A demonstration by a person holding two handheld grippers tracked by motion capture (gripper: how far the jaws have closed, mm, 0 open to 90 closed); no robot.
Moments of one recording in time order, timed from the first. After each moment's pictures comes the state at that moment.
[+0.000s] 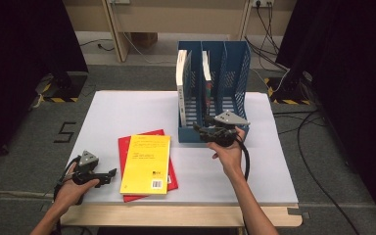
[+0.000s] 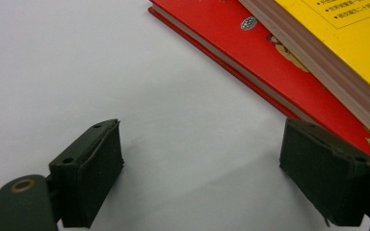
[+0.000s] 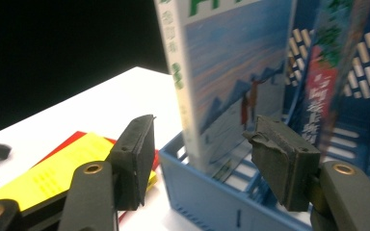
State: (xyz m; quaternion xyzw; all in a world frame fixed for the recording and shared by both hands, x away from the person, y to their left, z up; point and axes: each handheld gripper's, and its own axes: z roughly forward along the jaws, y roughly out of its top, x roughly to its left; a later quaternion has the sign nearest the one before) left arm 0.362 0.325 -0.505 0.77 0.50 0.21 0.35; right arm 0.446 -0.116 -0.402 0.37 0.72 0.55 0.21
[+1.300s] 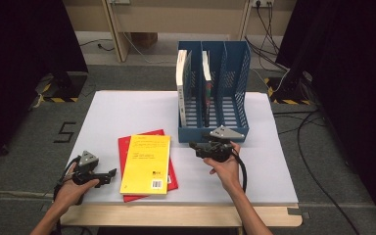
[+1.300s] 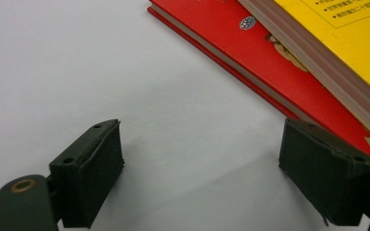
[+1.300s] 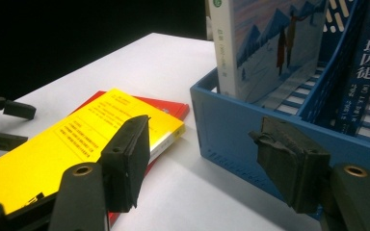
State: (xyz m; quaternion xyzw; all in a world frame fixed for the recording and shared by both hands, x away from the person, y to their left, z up) left arm 0.362 0.325 -0.505 0.76 0.50 0.21 0.35; right arm 0.422 -0.110 -0.438 0.37 0.74 0.53 0.16
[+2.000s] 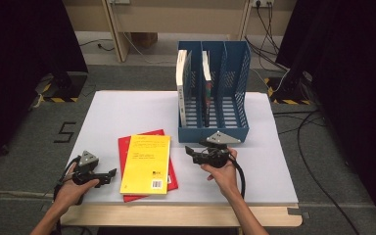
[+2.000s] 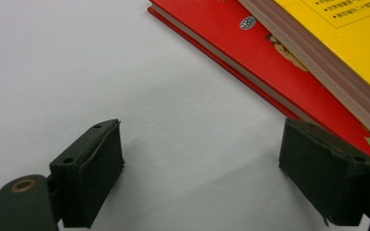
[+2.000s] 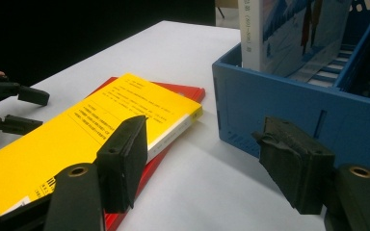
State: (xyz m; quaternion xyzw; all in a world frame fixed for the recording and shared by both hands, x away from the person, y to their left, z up) left arm 0.361 0.325 -0.505 0.76 0.50 0.22 0.35; right arm 0.411 -0.103 -0.450 0.37 0.75 0.53 0.14
